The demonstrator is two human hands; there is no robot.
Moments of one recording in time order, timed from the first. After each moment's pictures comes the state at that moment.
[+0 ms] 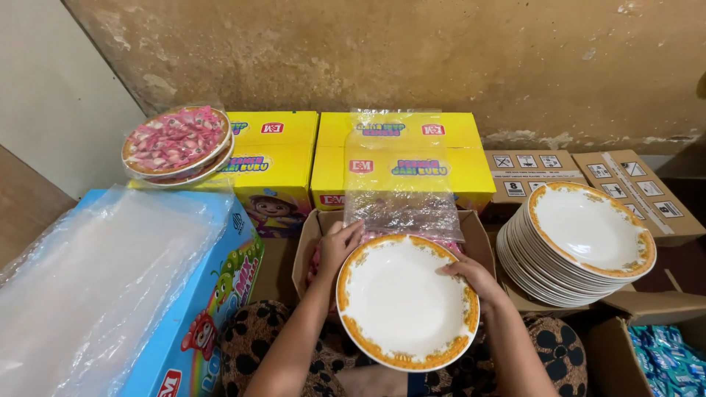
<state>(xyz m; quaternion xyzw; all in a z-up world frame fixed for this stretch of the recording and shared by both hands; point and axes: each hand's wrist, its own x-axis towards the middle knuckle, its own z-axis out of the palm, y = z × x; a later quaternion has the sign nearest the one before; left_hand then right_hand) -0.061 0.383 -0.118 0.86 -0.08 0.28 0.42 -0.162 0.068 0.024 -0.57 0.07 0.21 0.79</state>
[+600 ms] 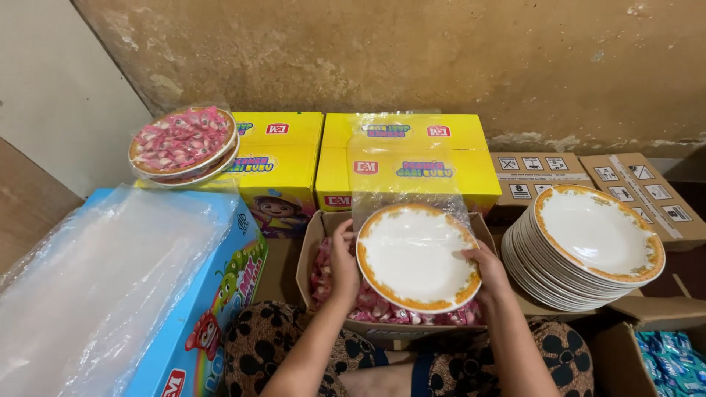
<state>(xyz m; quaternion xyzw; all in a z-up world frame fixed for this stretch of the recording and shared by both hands) -0.134 0.339 -0.055 0.65 0.01 0.23 0.73 -0.122 0.048 -0.036 -0.54 0.14 0.04 0.83</state>
